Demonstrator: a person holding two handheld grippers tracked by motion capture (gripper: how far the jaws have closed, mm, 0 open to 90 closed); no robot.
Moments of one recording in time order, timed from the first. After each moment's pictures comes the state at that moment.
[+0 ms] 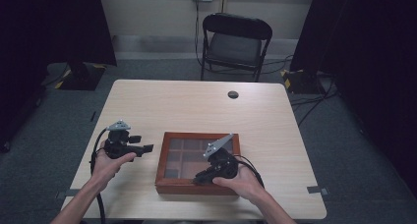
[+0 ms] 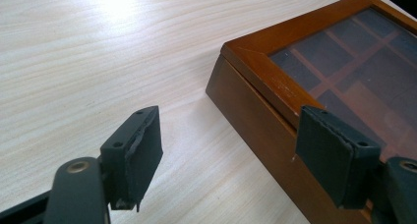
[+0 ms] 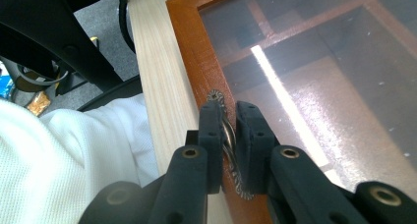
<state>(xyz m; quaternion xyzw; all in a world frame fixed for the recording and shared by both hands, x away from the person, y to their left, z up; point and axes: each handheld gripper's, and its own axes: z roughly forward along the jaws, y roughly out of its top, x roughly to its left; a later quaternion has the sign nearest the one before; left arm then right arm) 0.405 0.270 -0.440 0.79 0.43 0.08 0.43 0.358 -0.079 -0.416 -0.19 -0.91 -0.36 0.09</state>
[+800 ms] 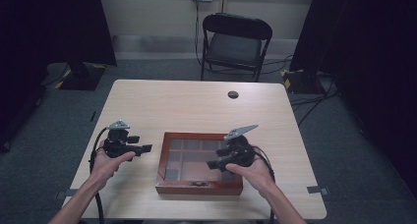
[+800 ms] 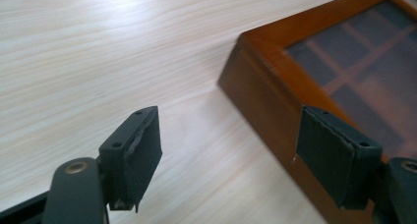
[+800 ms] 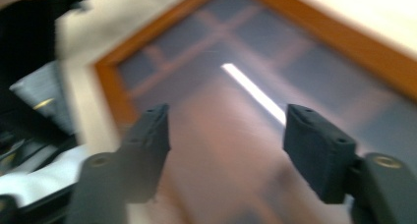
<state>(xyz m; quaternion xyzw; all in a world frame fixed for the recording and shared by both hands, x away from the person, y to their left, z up) 0.413 0.276 -0.447 0.80 0.44 0.09 0.40 0.386 -0.132 -0.406 -0.33 -0.86 -0.40 0.01</state>
